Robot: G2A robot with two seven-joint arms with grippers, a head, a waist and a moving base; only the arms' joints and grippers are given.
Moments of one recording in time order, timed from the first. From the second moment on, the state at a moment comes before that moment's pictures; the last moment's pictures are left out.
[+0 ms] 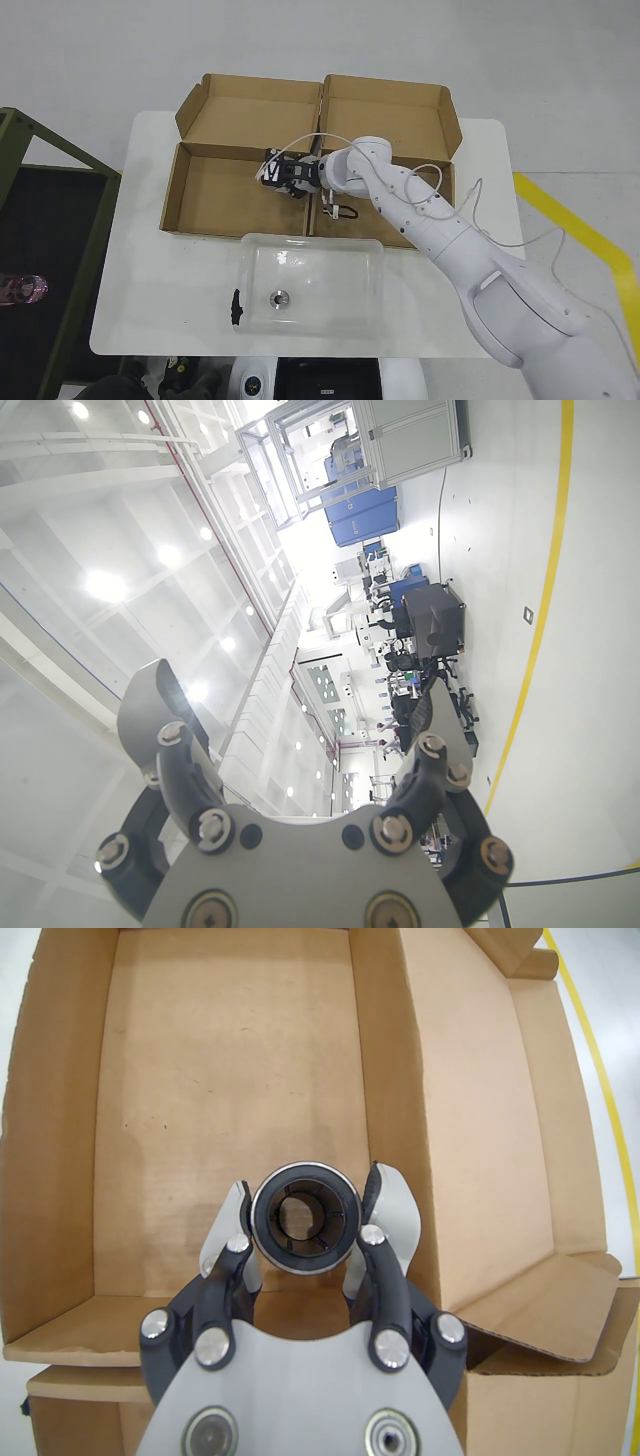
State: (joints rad) left arm -0.19 -0.18 -0.57 -1.44 2.04 -0.23 0.13; right arm -0.35 -1.55 0.50 -0.81 -1.23 -0.70 0.27
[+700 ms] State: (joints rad) left arm -0.19 -0.18 -0.57 -1.44 2.04 -0.23 0.13; right arm -0.48 -1.46 0.68 -1.20 -1.26 -0.83 0.33
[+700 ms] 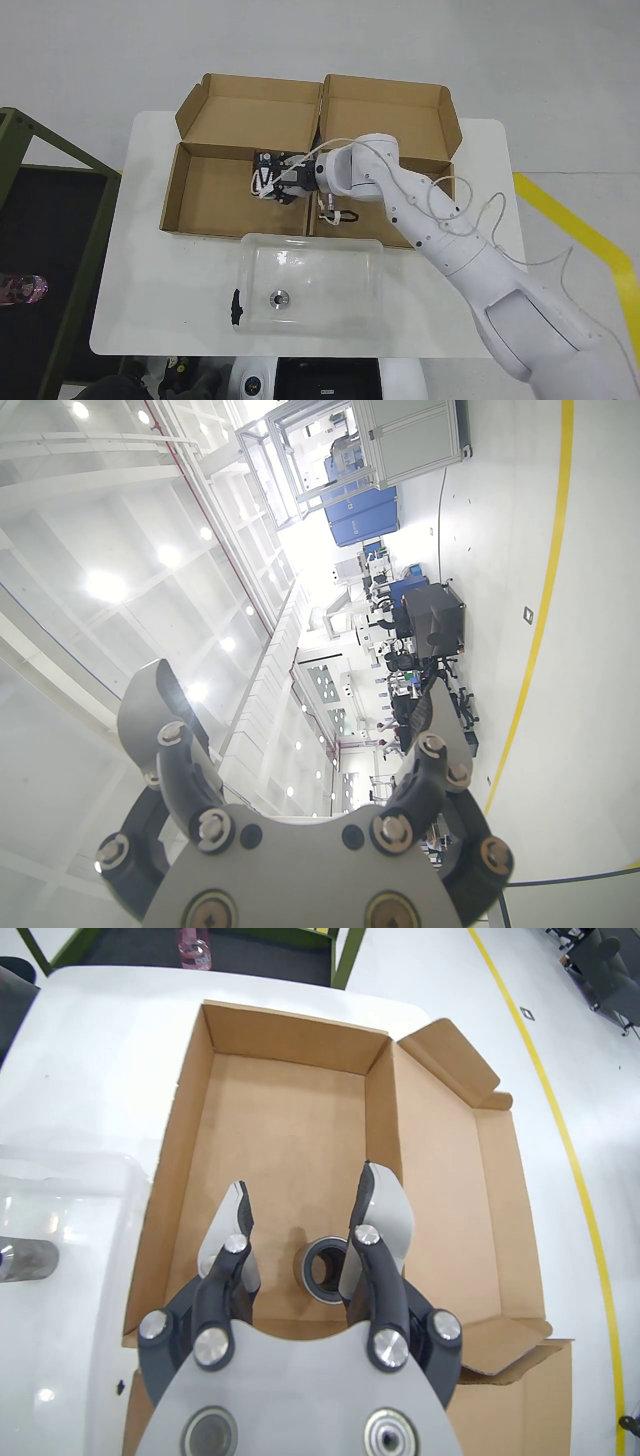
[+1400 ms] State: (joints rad) left arm -0.19 -0.18 -0.57 -1.44 2.04 -0.23 0.13; right arm -0.82 -1.35 0.80 -1.68 -1.22 -1.01 0.50
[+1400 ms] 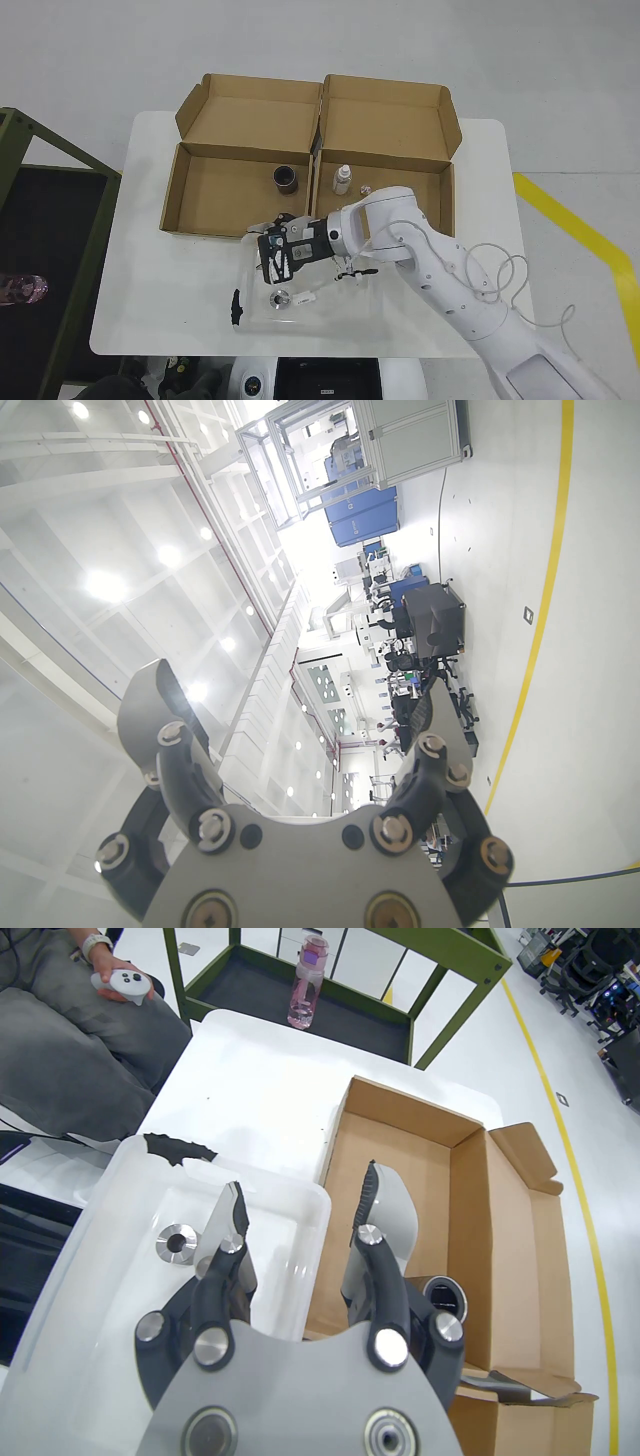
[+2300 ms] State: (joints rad) left arm -0.19 -0.18 -0.57 -1.44 2.04 -0.23 0.13; right arm -0.89 -1.28 0.69 -1.67 -1.29 -1.01 0.51
